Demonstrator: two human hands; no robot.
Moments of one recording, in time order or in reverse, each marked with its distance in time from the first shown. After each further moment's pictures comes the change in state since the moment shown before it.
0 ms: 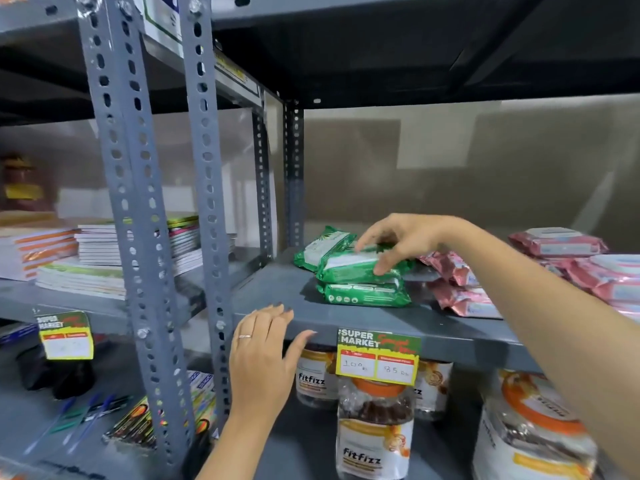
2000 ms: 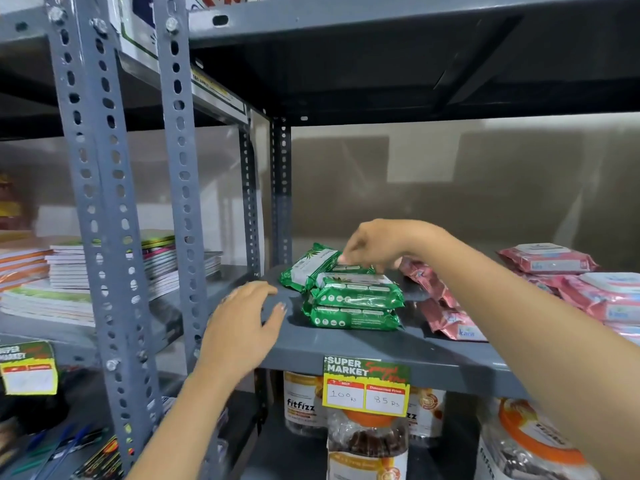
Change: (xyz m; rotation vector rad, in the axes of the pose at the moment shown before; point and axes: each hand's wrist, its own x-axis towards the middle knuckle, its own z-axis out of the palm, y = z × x) left_hand 0.085 -0.009 -0.010 -0.050 -0.441 -0.121; right_hand 0.013 -0.025 -0.011 -0.240 0.051 0.115
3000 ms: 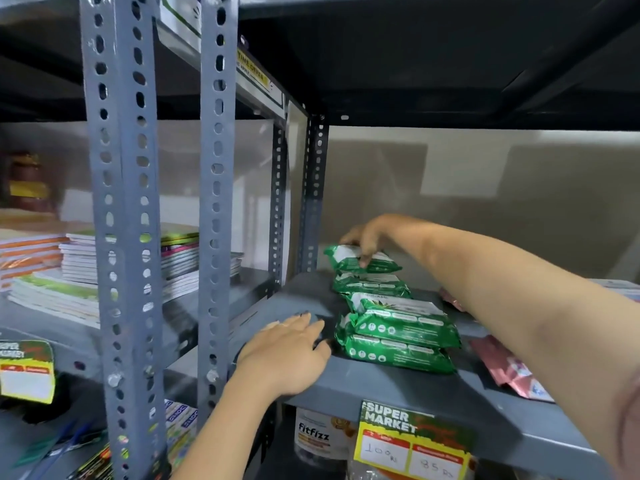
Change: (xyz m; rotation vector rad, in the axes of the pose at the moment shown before) left_hand 0.027 0.003 0.018 0.138 -0.663 -0.062; right_hand 0.182 -0.003 -0.004 -0.325 -0.246 0.012
